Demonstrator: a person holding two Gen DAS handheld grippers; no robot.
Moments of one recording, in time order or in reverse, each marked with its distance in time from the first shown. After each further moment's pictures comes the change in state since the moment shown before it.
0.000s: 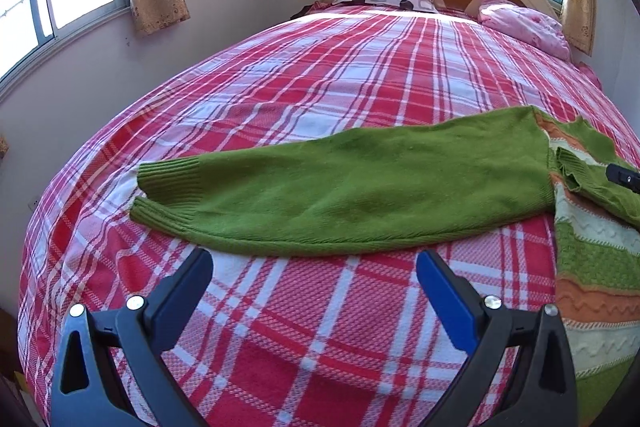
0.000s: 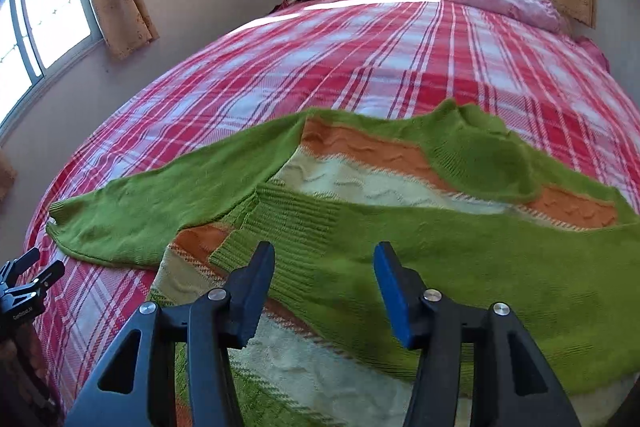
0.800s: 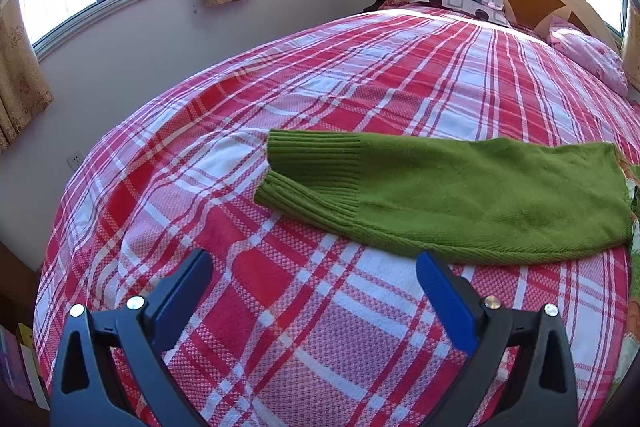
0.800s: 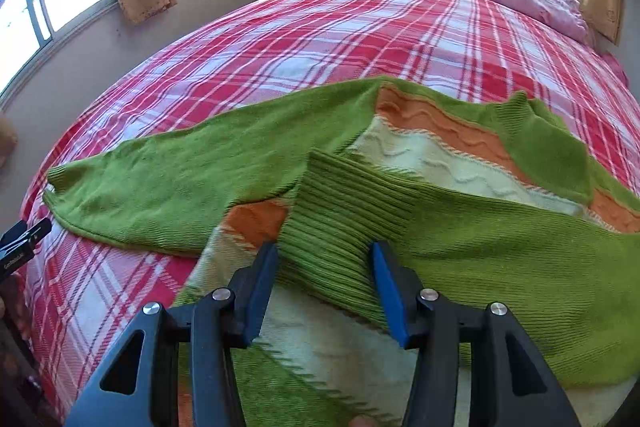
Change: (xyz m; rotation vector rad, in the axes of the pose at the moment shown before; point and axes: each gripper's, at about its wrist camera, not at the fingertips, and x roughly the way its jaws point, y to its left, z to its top) left arm 0.023 0.088 -0.005 -0.131 0.024 0.154; right arm 0.025 0.057 -0.007 -0.112 0.046 -0.009
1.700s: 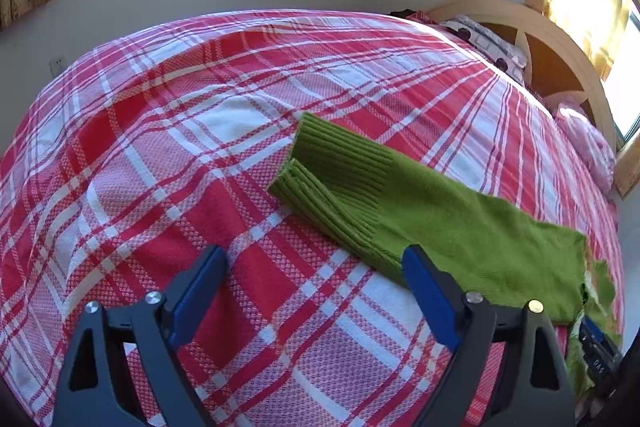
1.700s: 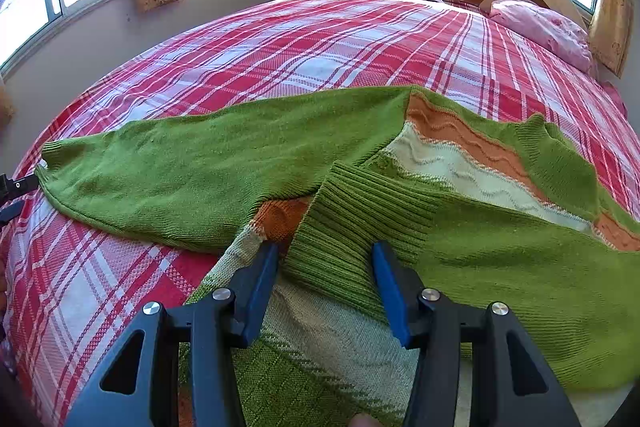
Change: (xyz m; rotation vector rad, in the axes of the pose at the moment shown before) left arm 0.019 0.044 0.005 -0.334 0.091 -0.187; right arm 0.006 0.023 -0.010 -0.072 -0.047 -0.054
